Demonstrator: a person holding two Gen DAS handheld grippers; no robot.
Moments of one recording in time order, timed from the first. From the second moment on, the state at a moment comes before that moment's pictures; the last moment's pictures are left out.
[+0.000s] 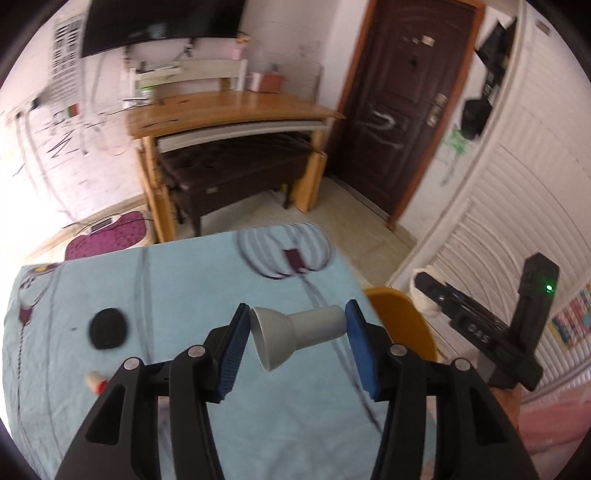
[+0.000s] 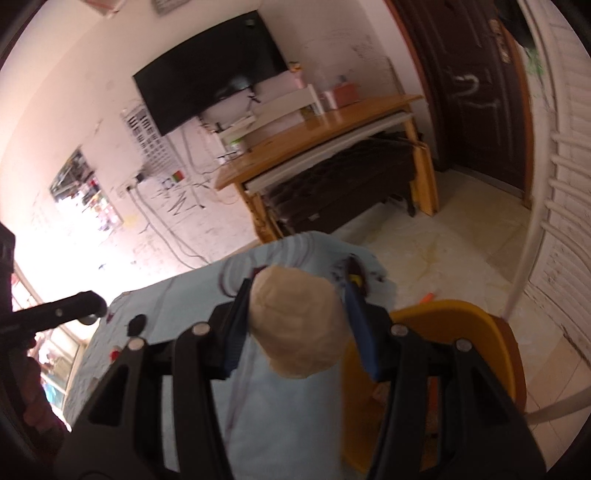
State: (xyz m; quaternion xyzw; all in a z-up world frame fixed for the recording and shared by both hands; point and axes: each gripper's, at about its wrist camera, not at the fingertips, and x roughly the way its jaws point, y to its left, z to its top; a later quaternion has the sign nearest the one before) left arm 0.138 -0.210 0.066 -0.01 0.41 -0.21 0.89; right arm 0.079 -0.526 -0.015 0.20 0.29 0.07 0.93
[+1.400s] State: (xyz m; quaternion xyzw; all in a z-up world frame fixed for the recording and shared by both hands) left arm 0.139 -0.301 0.019 0.01 0.44 -0.27 0.86; right arm 0.064 -0.552 -0.069 0.21 0.34 0.06 0.91
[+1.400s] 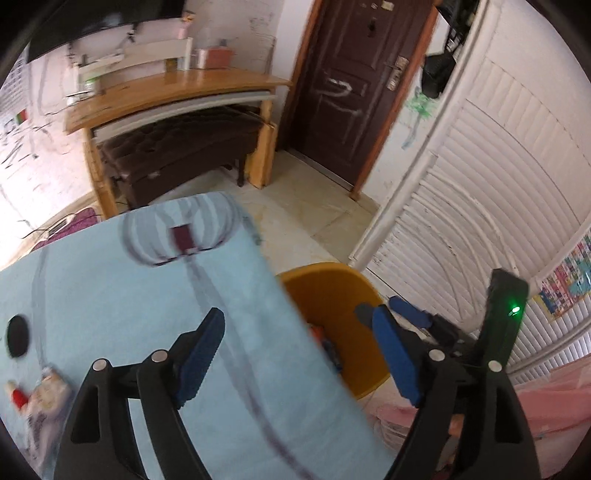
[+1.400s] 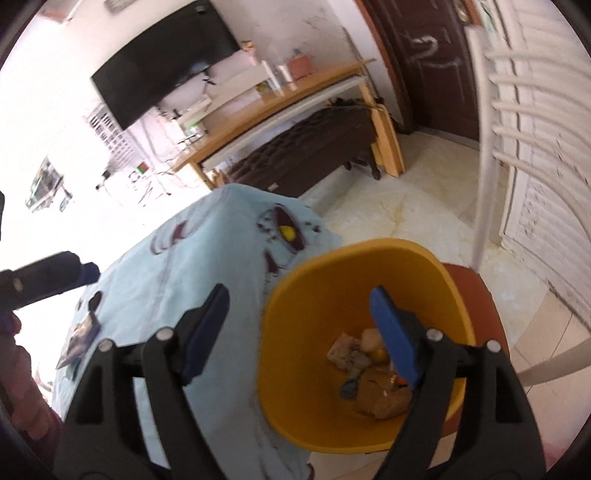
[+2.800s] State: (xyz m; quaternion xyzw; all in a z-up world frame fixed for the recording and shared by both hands) left arm 0.090 0.063 -0.004 -0.16 0.40 -0.01 0.90; right arm 0.050 -0.183 -0.017 -0.08 0.39 0.33 0.86
